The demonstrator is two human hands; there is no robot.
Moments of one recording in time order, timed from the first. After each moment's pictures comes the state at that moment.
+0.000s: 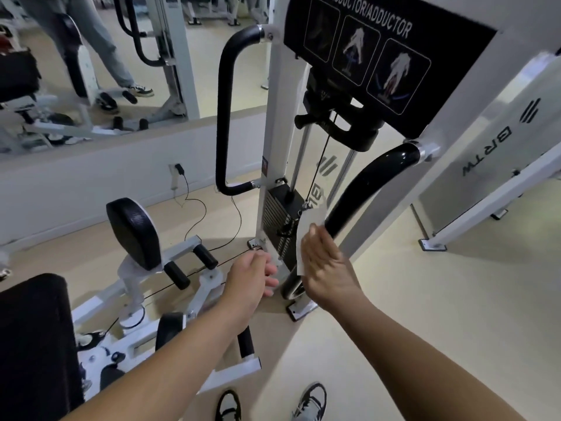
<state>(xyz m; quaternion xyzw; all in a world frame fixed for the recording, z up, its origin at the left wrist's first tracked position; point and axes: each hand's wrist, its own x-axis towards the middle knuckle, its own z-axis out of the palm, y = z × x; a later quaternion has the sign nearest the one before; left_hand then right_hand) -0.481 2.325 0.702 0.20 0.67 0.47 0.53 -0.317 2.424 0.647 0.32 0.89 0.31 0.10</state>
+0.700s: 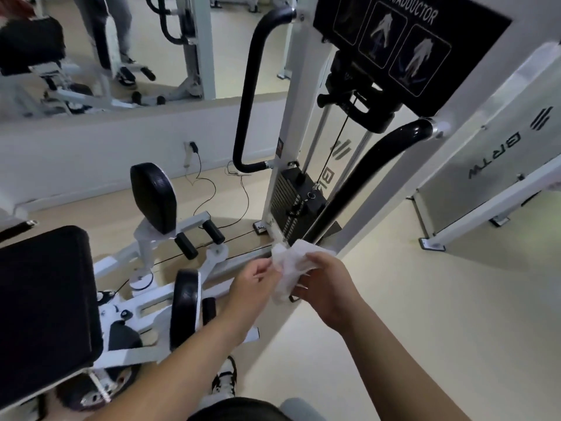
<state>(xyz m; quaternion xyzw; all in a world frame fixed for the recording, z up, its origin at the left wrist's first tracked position) -0.464 2.215 0.678 0.23 0.69 0.46 0.51 -0.327 2.301 0.693 0.49 0.38 -0.75 -0.24</state>
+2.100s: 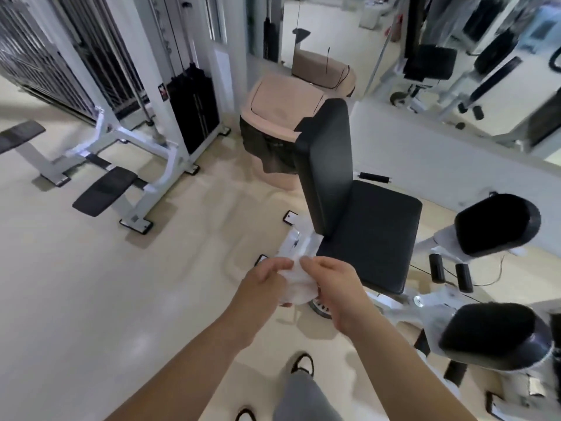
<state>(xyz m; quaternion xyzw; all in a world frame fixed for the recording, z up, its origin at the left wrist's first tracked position) -0.753 1.522 0.685 -0.12 0.68 0.66 0.29 -0.735 1.679 0.687 0.28 0.66 -0.69 0.13</state>
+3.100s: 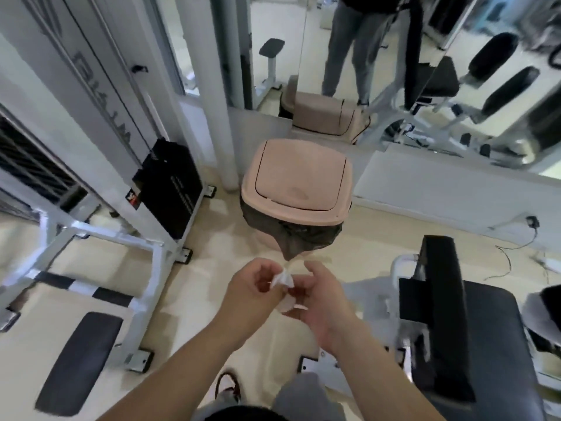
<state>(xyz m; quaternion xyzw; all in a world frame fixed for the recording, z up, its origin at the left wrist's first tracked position) -1.375 1.432 0.663 0.03 0.76 0.59 0.27 -1.322 1.572 0.655 0.41 0.45 -0.78 0.13</state>
